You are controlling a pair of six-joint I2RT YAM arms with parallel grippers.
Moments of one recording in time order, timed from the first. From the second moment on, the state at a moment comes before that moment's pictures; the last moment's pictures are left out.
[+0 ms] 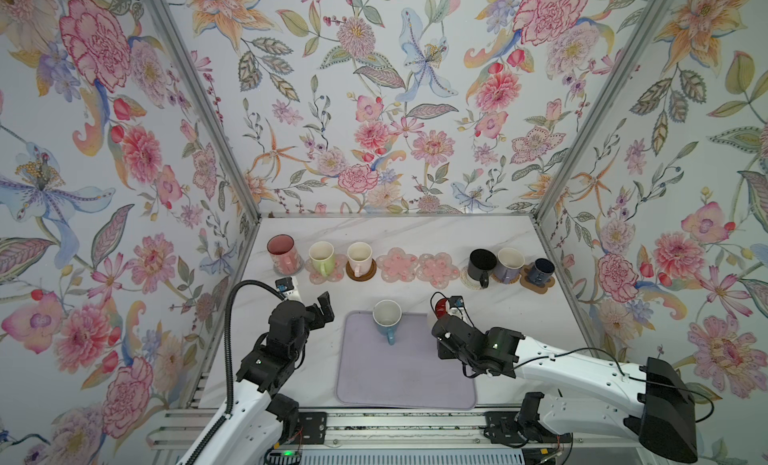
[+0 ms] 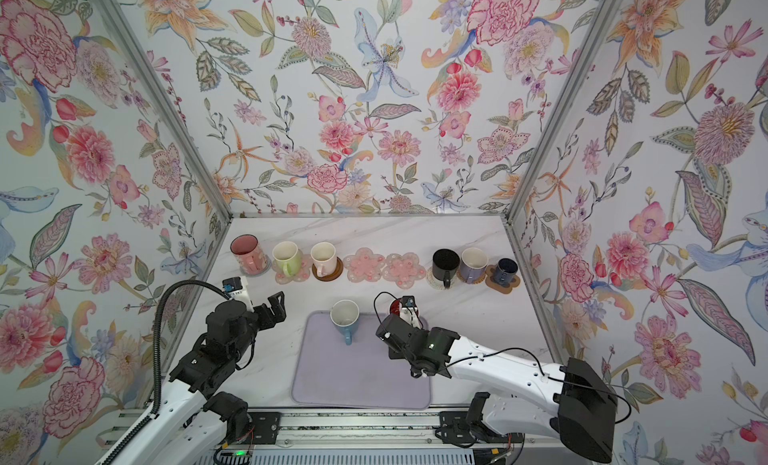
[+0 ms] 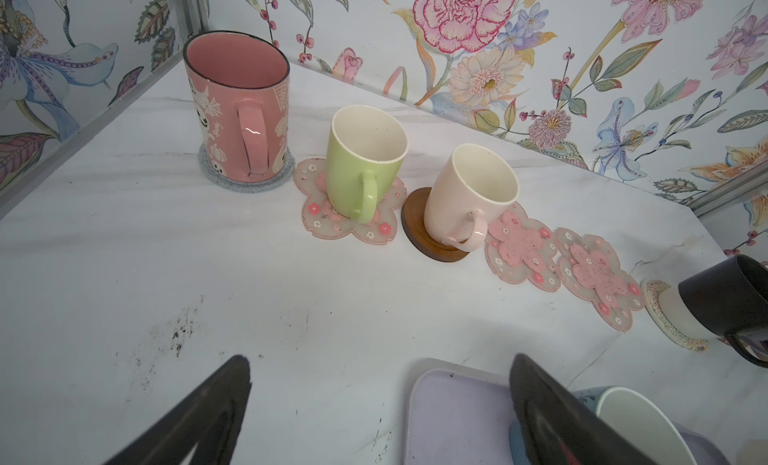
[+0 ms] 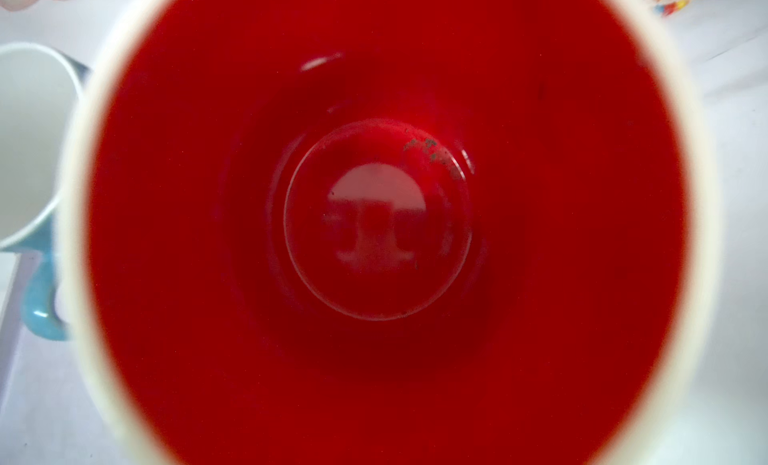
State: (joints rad) left arm -0.39 0.63 0.47 -0.30 -0.29 -0.47; right arm 1.03 1.14 0.74 -0.65 0.41 0.85
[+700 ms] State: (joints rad) left arm -0.39 0.59 0.47 -0.35 -0.29 -0.47; right arm 0.61 1.49 1.04 -0.54 0.28 0.51
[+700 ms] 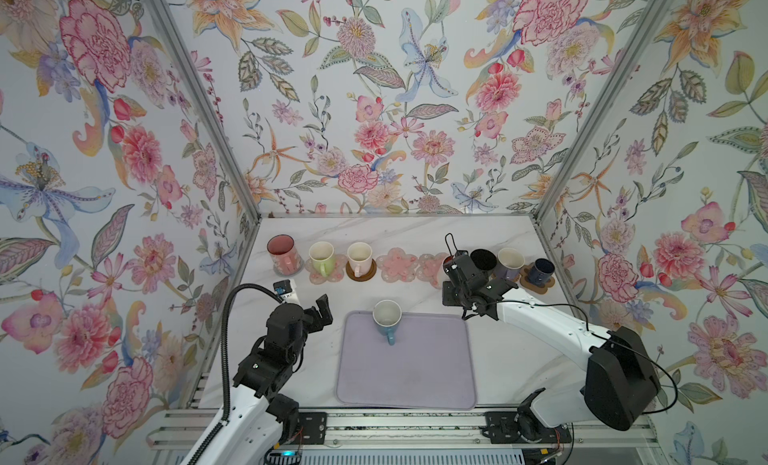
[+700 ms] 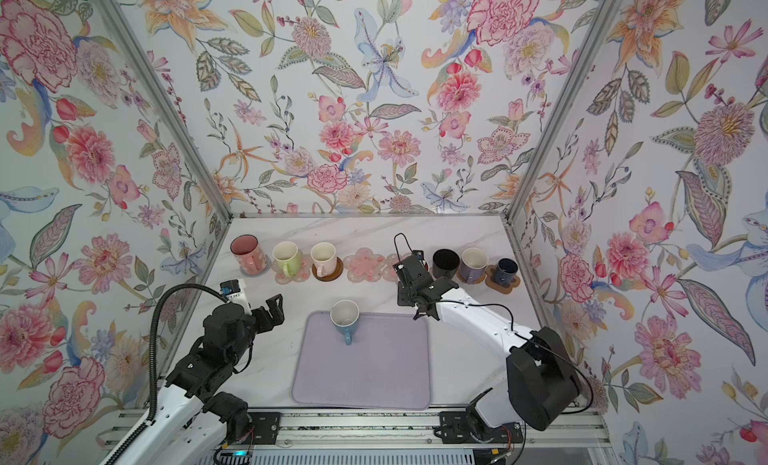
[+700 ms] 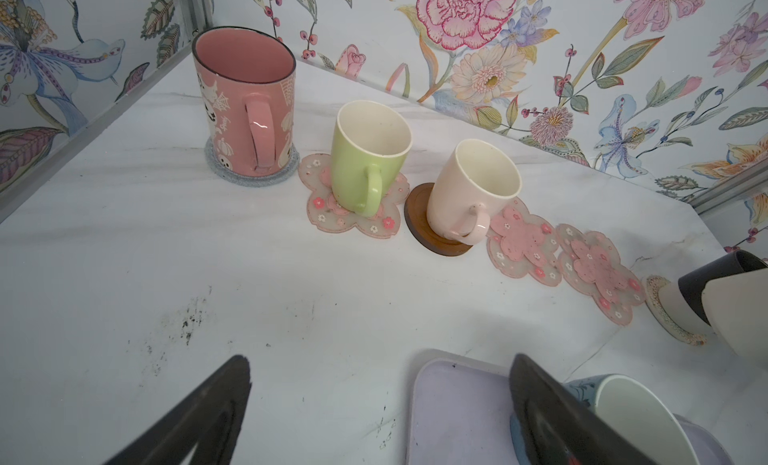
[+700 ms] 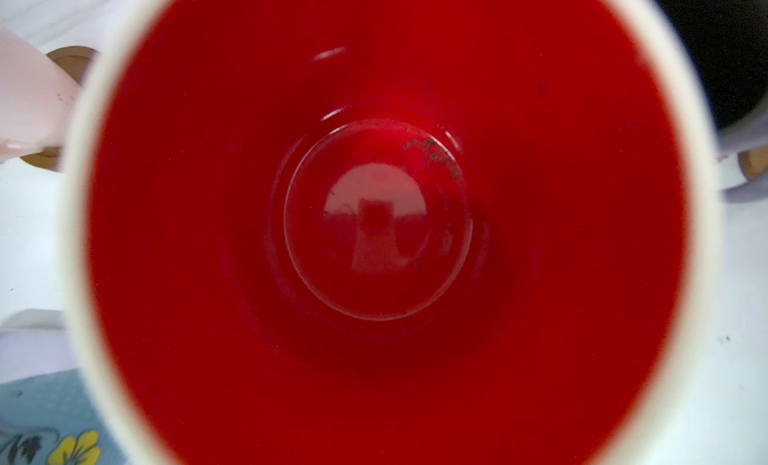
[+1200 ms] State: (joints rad) left arm -0.39 0.56 0.46 -0.36 -0.29 -0.50; right arm 0.51 1.77 1.22 -0.47 0.19 0.41
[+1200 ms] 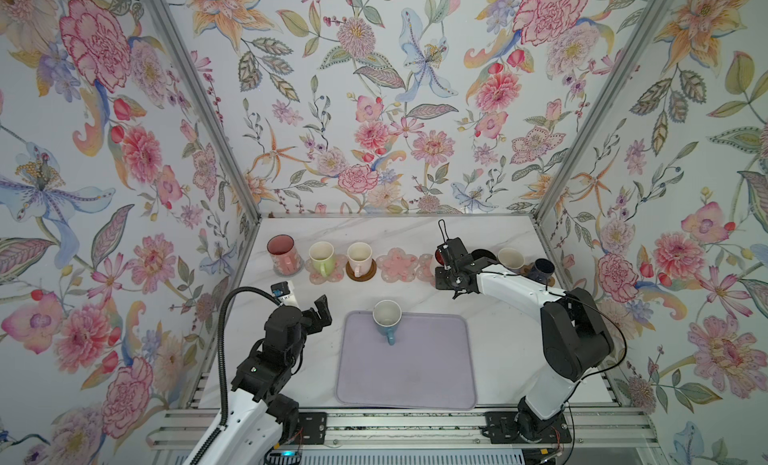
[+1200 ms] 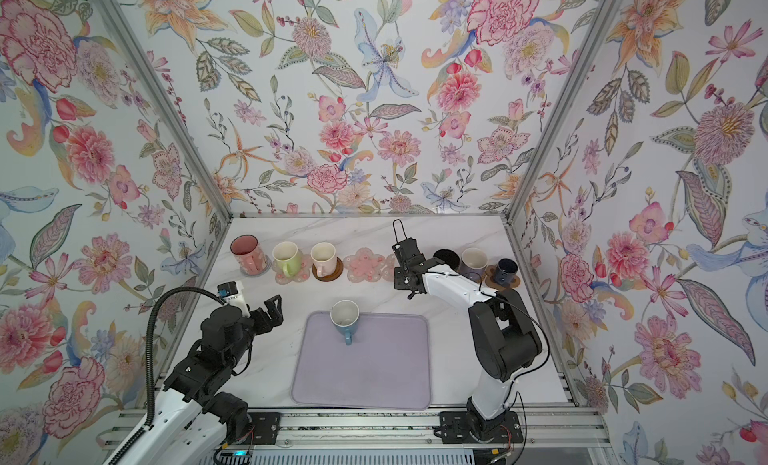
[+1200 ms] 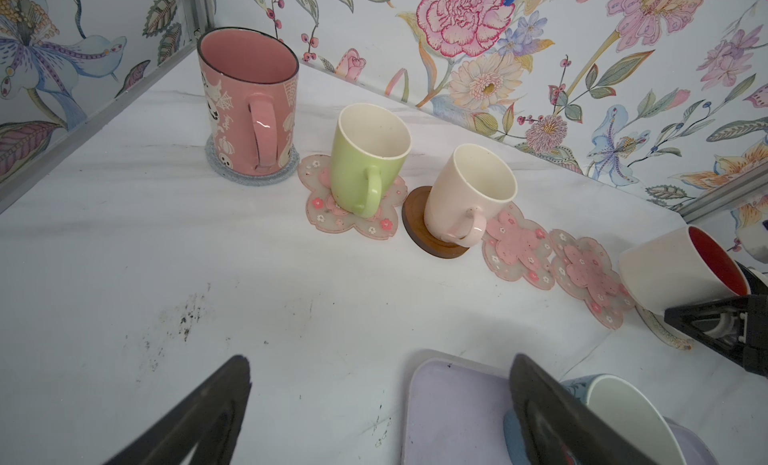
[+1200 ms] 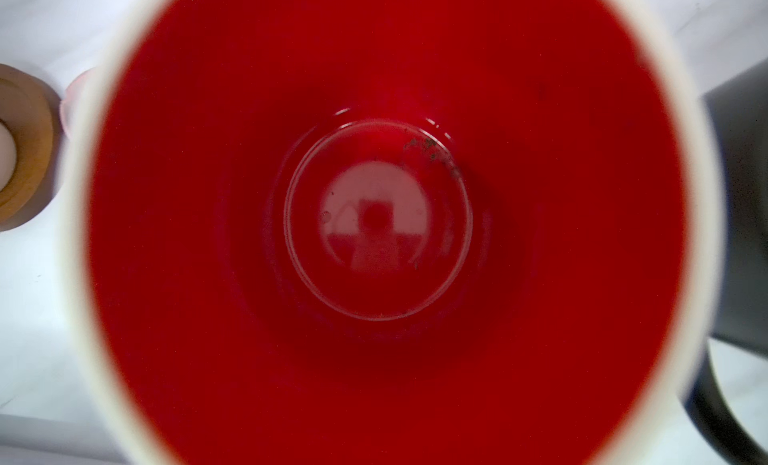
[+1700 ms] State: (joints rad) left arm -0.39 0.55 0.46 -0.37 -0.29 -0.50; right arm 0.49 1.87 1.28 -0.46 0.16 0.39
